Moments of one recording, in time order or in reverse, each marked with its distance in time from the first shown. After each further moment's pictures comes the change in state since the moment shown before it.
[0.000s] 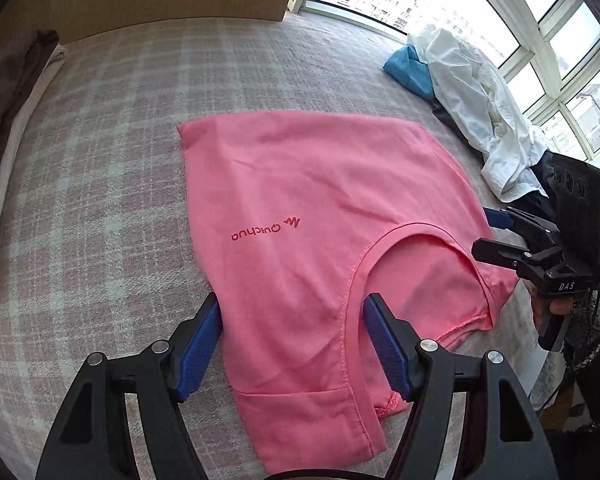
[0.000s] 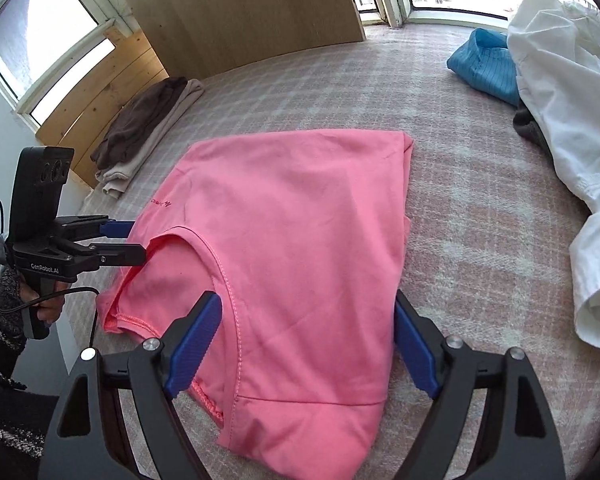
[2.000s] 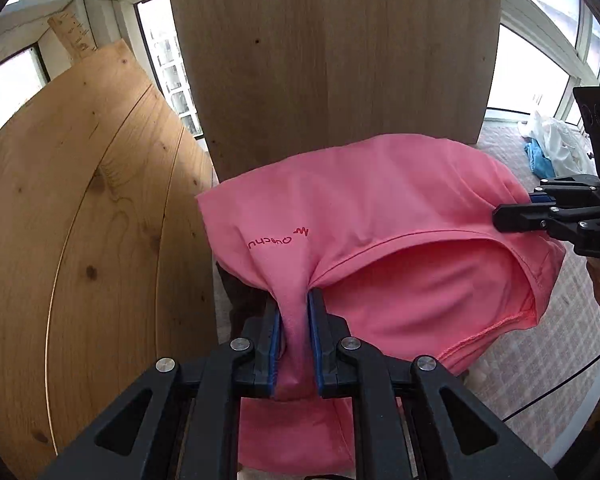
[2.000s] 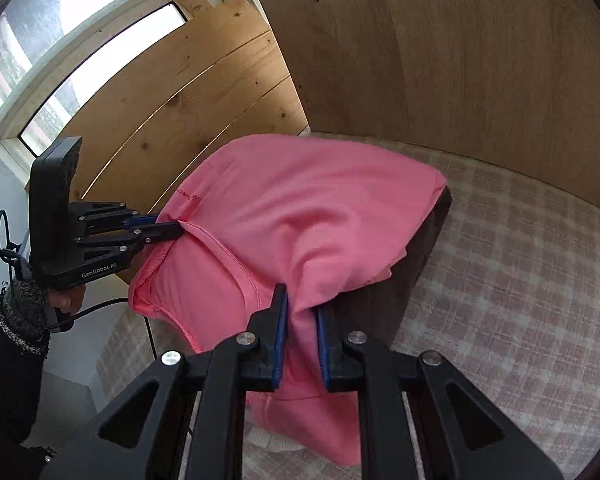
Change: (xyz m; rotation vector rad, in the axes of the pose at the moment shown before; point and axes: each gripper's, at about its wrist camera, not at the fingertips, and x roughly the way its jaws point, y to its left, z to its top) left arm -0.187 0.334 0.091 0.135 -0.157 0.333; right arm 0.213 0.310 0.236 -0.134 0.011 0.095
